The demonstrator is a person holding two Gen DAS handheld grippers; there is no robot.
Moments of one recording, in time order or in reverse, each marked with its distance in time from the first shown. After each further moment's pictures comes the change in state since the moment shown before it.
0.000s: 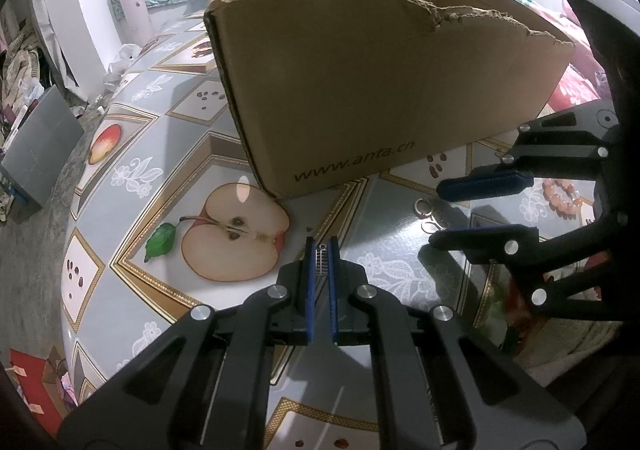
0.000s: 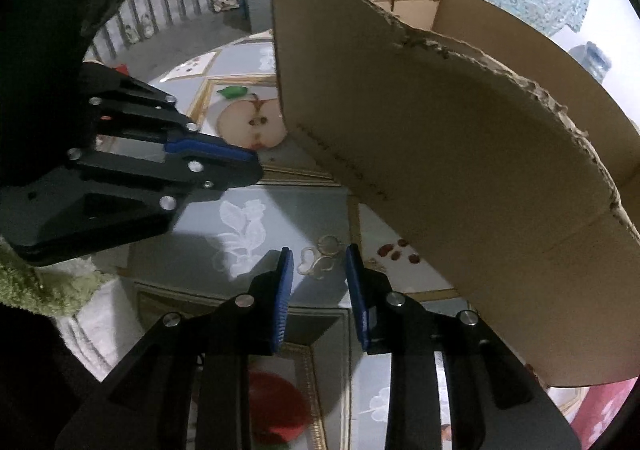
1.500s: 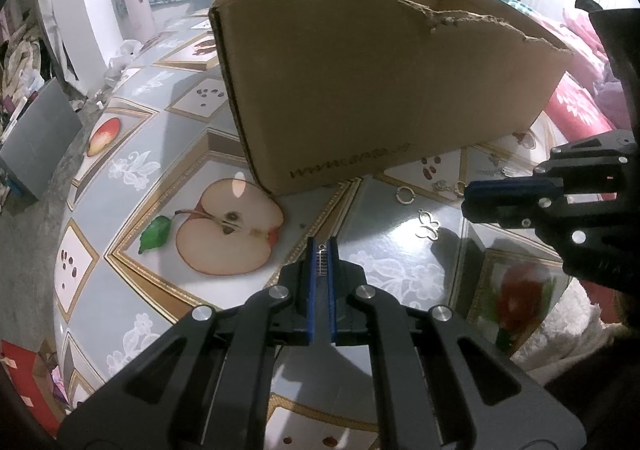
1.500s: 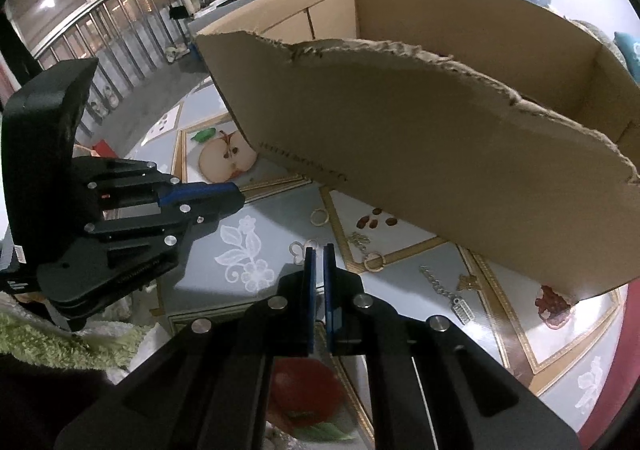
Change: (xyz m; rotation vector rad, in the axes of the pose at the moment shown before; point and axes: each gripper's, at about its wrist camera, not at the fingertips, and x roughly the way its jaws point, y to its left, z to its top) left arm 0.000 -0.001 -0.002 -0.027 -0.017 -0.019; right arm -0.026 -0.024 -0.018 0.323 -0.042 0.031
